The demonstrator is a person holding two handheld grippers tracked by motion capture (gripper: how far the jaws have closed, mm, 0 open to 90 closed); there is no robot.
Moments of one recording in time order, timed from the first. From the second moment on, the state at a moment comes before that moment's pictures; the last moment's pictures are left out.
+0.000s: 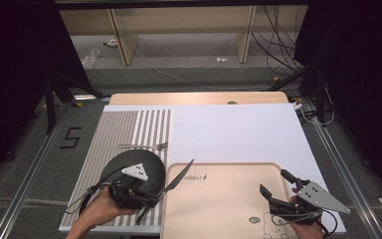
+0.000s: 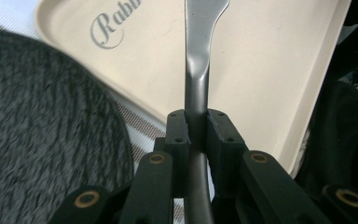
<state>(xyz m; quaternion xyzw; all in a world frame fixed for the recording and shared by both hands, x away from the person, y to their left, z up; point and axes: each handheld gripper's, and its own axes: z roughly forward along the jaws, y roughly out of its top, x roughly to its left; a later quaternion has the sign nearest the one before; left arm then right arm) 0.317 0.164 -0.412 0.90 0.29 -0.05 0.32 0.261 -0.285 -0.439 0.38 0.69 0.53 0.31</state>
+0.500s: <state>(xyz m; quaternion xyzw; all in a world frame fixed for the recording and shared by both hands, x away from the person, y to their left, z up) 0.315 0.122 -0.417 0.92 0.25 -0.06 0.31 0.261 -0.285 -0.439 0.38 0.69 0.53 0.31</state>
